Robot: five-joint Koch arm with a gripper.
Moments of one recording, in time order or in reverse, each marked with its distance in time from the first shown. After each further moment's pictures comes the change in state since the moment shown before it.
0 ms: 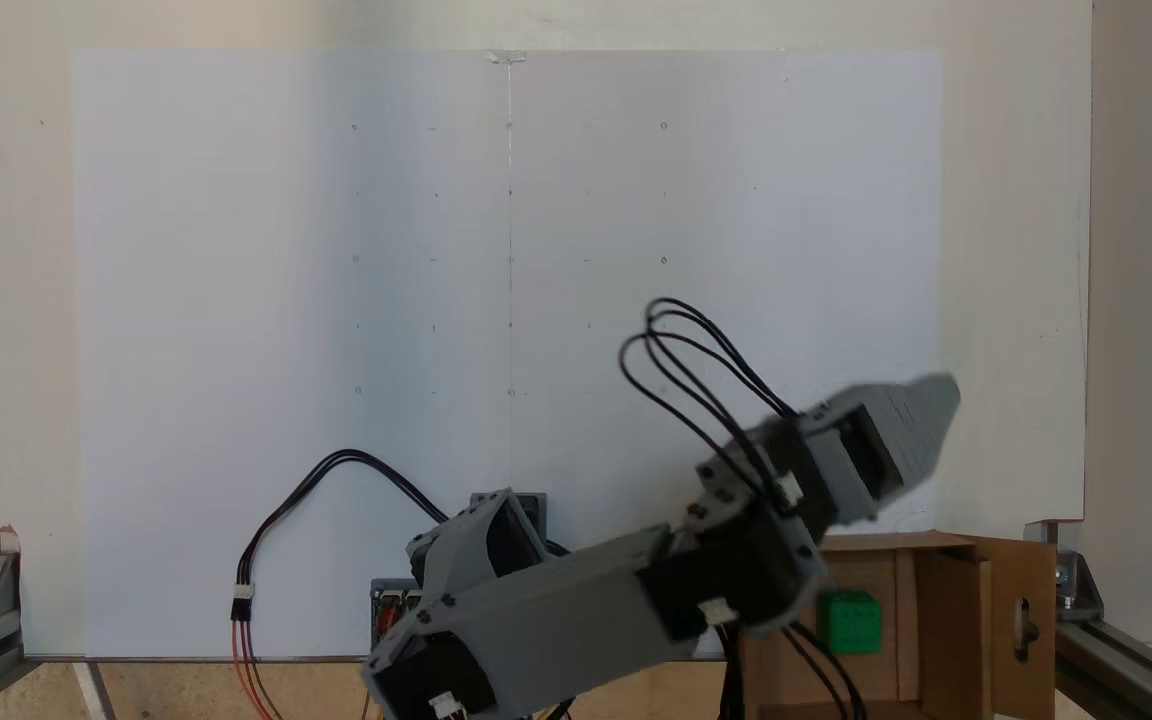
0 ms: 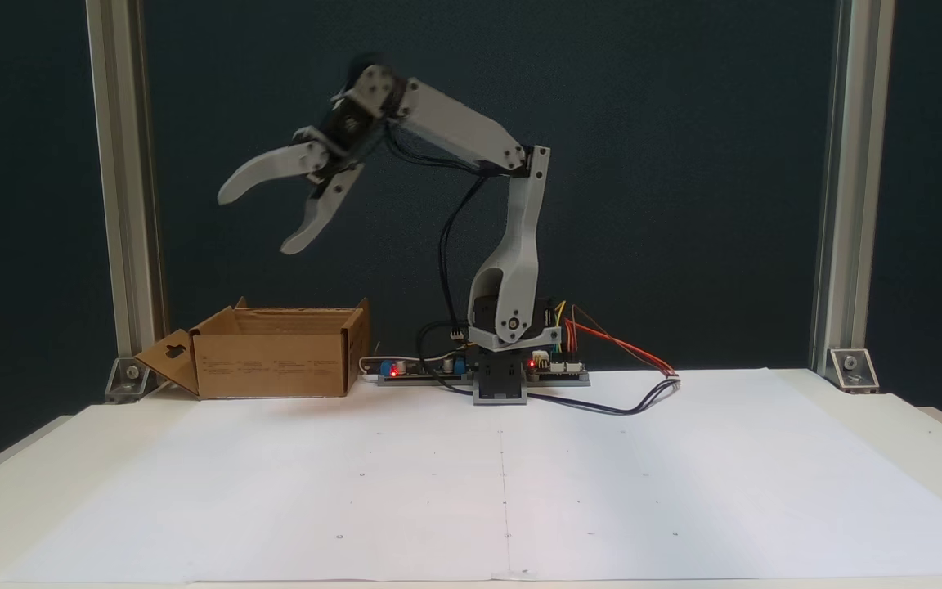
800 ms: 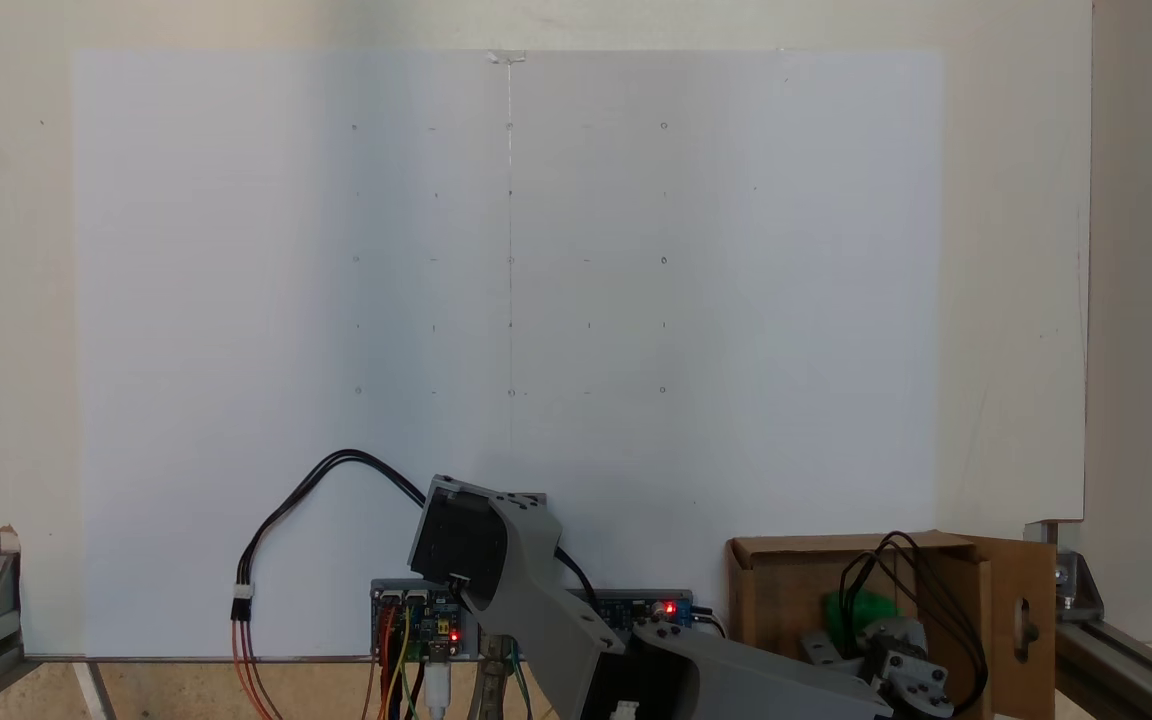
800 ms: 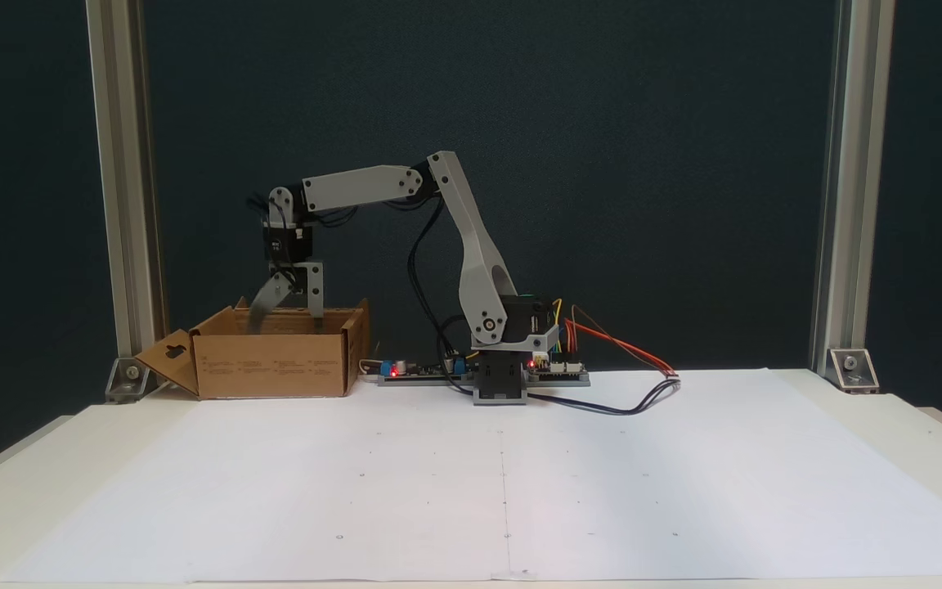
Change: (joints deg) arm 49.0 -33.3 -0.1 0.4 -30.7
